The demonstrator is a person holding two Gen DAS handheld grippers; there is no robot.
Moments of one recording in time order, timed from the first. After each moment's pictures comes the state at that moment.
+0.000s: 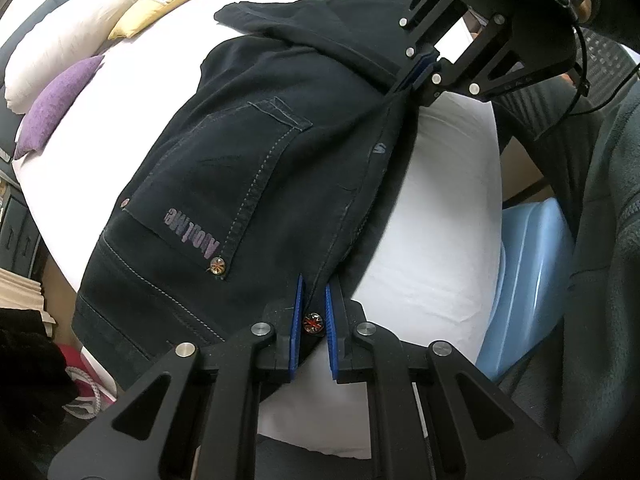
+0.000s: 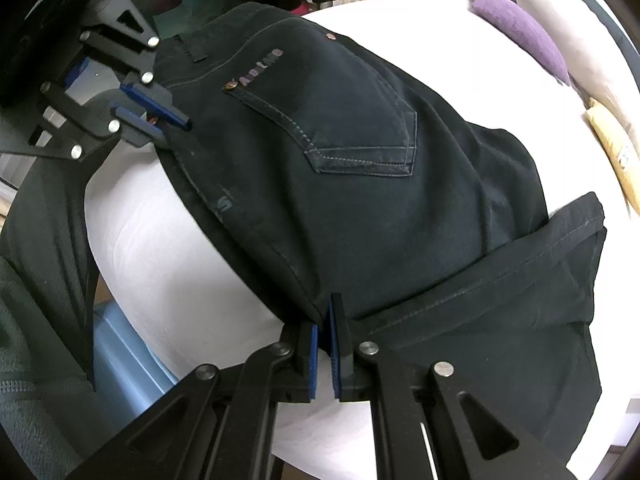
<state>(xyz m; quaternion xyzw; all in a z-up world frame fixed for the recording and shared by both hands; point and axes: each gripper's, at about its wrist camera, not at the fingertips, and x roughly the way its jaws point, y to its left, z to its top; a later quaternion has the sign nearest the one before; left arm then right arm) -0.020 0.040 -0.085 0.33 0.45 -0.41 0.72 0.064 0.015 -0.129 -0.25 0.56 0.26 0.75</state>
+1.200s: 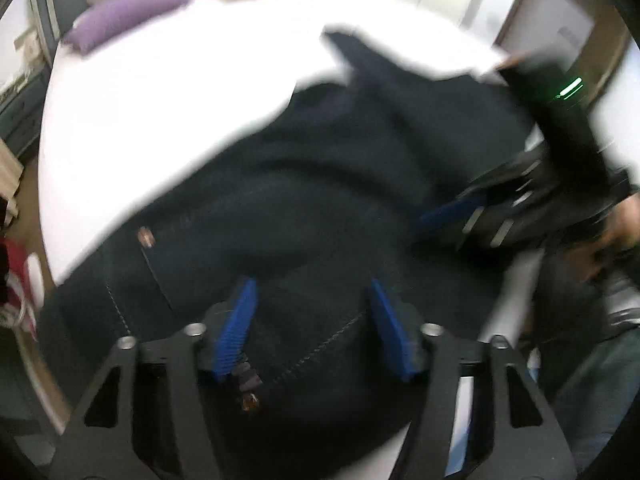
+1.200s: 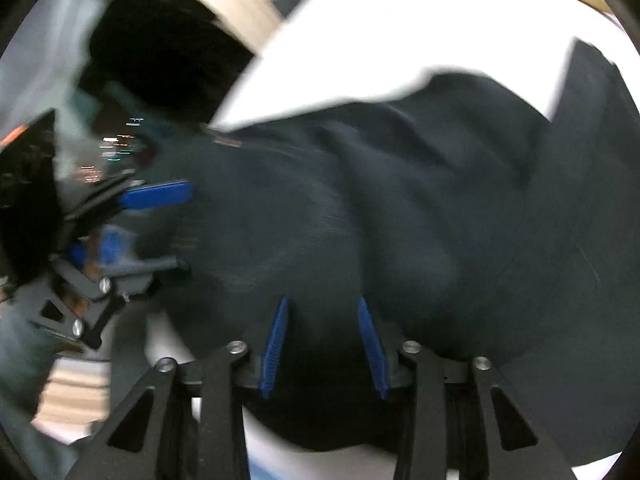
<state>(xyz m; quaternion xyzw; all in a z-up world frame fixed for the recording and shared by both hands) 0.084 0.012 -0.105 0.13 0.52 -0.32 0.78 0.098 -0.074 -0.141 0.09 0.58 0.21 0.78</state>
